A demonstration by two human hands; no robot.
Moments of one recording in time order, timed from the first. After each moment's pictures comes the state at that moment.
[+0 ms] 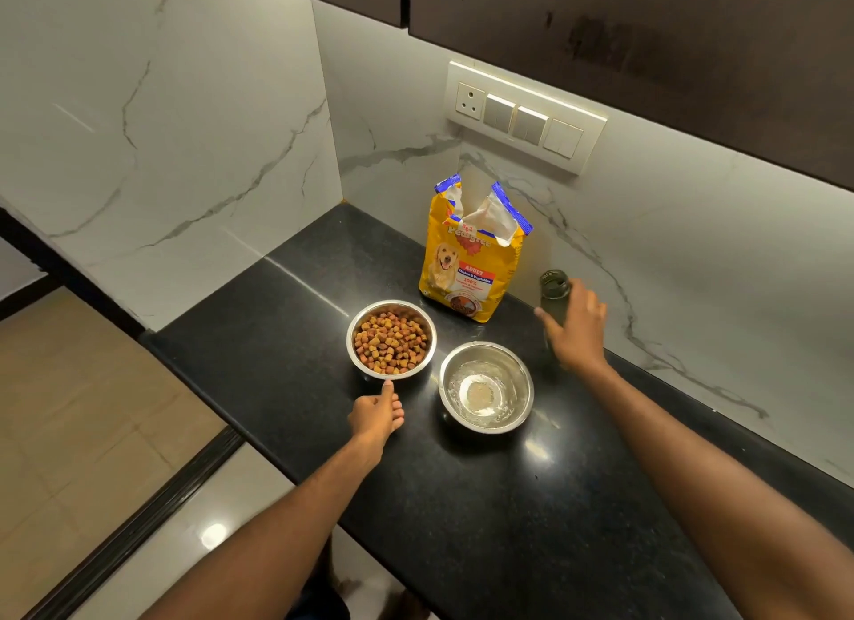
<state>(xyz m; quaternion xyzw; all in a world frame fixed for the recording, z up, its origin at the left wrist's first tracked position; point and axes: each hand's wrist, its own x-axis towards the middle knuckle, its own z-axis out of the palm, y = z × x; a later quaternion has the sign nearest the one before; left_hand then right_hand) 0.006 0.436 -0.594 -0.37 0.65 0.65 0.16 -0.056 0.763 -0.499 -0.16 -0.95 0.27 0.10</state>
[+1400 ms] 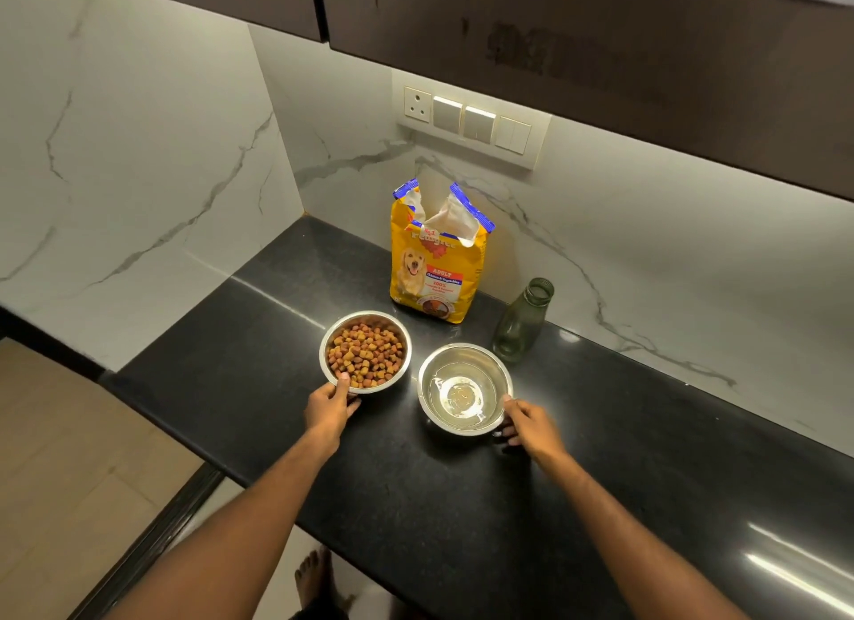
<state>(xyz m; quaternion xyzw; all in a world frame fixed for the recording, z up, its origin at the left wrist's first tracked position) -0.038 0.398 -0.602 -0.30 0.65 0.68 0.16 0.067 0.729 -0.595 -0.32 -0.76 0.55 -0.11</state>
